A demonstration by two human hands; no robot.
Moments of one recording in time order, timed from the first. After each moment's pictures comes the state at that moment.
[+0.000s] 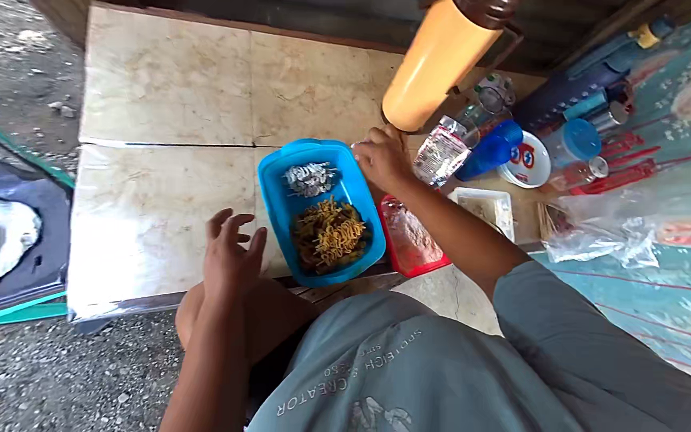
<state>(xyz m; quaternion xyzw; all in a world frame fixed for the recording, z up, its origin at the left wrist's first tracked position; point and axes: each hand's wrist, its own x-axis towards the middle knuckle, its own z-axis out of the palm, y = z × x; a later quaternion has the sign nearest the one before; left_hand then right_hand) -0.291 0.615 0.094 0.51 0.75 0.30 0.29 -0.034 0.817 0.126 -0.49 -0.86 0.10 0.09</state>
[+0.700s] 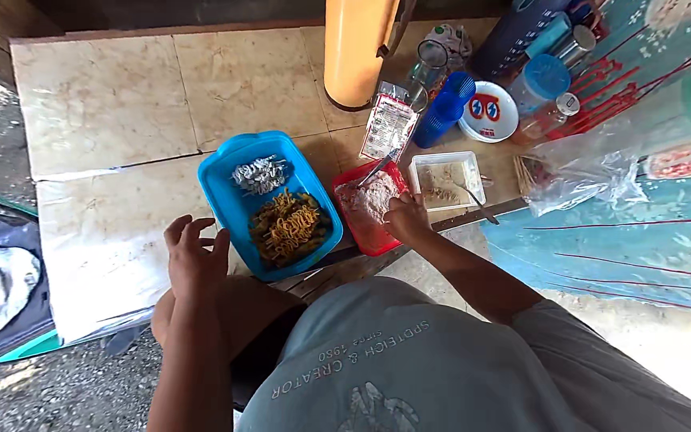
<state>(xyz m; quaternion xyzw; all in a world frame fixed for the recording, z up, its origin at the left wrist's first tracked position) -0.258 0.616 0.103 0.53 0.77 0.26 0.23 0.121 0.688 0.066 -0.57 -0.80 0.14 -0.12</state>
